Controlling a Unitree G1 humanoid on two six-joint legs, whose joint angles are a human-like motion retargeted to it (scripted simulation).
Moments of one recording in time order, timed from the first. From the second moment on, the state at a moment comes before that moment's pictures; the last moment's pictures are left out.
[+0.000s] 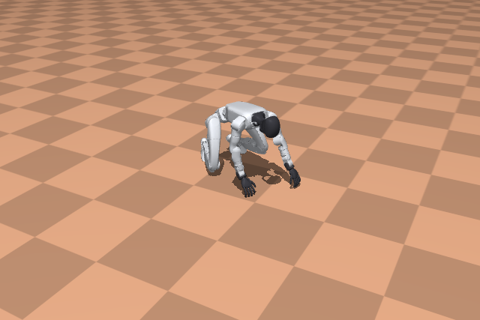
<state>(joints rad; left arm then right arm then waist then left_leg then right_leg) -1.77 0.63 -0.90 1.43 0.13 -0.05 0.26 -1.40 -0.33 0.74 1.16 -0.48 0.10 -0.77 -0.03 -0.20 0.52 -1.45 0.37 0.12 2.01 -0.87 0.08 -1.30 -0.28 -0.14 1.96 -0.78 0.25</state>
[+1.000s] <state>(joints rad) -1.76 0.65 -1.00 1.53 0.30 -0.04 0.37 -1.48 -0.30 0.87 1.22 -0.48 0.02 -0.68 0.03 -0.24 0.52 -1.42 0.67 0.11 1.98 -0.76 -0.02 -1.57 -0.39 -0.32 2.01 -0.87 0.08</state>
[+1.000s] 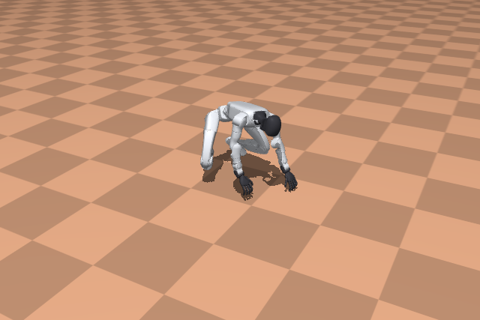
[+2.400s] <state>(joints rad) -0.20 0.47 -0.53 1.19 0.15 -0.10 -0.21 -0.37 -0.49 0.41 1.23 0.10 -0.04 0.26 0.02 0.01 0.23 -0.33 0.24 0.28 0.55 -0.39 -0.07 -0.27 -0.08 -0.21 0.58 -0.39 0.07</state>
